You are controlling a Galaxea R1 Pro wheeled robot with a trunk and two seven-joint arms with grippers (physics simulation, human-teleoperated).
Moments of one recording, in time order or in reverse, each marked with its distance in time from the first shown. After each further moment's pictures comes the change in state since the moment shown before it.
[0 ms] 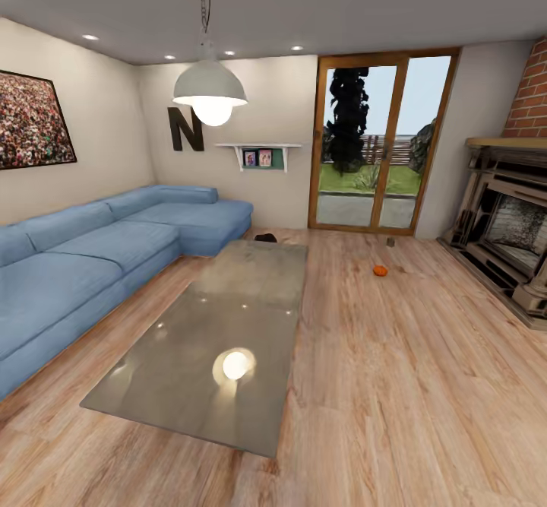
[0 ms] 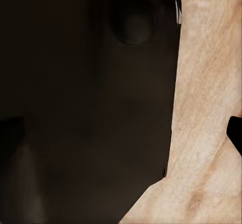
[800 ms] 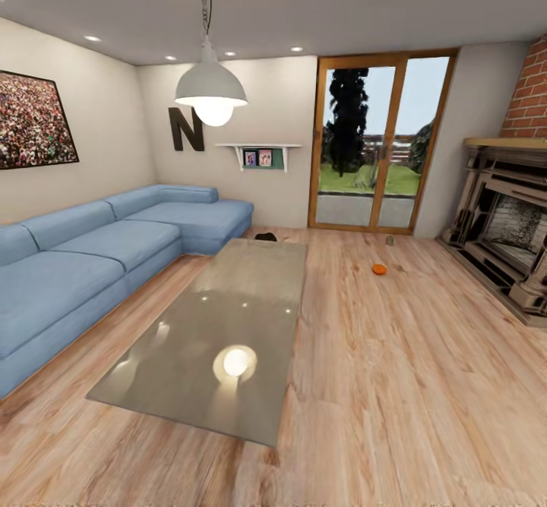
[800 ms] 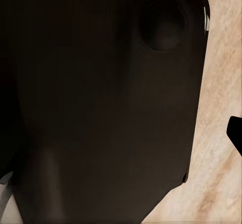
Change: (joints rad) left arm -0.001 -0.015 0.003 -0.002 0.008 -0.007 -0.003; right arm -0.001 0.032 0.002 -0.001 0.002 -0.010 -0.001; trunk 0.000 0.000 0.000
